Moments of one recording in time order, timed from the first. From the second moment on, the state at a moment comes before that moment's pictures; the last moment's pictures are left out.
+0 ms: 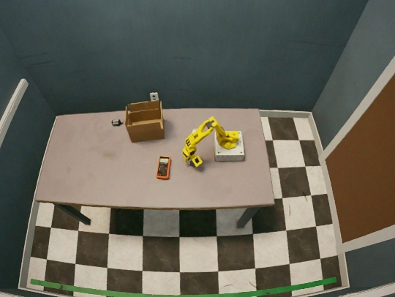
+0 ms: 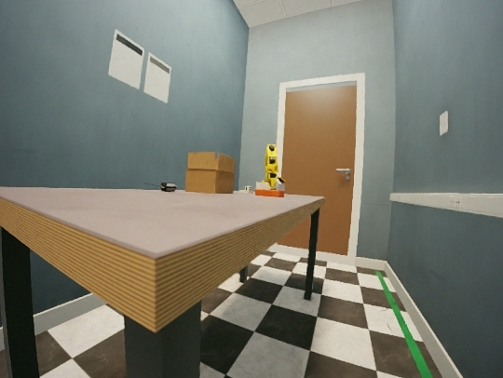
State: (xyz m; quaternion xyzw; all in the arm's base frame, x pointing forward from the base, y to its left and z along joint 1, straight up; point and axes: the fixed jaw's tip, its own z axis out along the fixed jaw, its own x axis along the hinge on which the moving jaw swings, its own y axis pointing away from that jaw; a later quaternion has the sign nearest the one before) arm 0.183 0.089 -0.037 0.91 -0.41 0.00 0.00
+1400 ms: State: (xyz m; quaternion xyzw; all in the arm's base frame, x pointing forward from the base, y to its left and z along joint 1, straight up) arm 0.182 0.088 -0.049 0.91 -0.41 0.00 0.00
